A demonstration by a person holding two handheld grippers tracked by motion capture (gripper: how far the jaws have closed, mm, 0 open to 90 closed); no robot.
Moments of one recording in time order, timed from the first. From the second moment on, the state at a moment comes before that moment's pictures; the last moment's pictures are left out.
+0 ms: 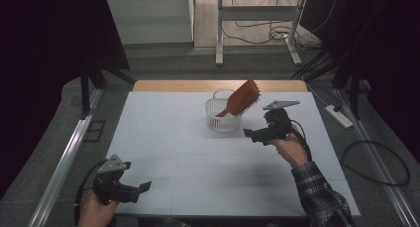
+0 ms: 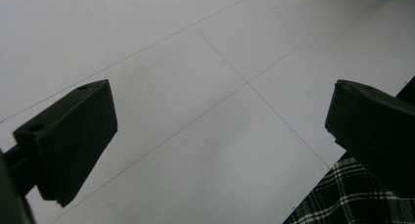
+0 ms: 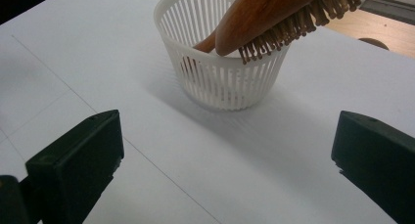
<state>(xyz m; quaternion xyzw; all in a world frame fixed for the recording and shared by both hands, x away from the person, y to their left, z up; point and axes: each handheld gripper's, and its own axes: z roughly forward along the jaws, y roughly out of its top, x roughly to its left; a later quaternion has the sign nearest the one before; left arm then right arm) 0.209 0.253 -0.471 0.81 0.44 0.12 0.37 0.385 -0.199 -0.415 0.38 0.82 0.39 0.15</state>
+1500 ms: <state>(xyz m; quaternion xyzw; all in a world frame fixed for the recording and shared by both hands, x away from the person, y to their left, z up) 0.208 0.254 -0.471 0.81 0.44 0.12 0.38 0.347 -0.215 -0.416 0.37 0.83 0.39 0.13</state>
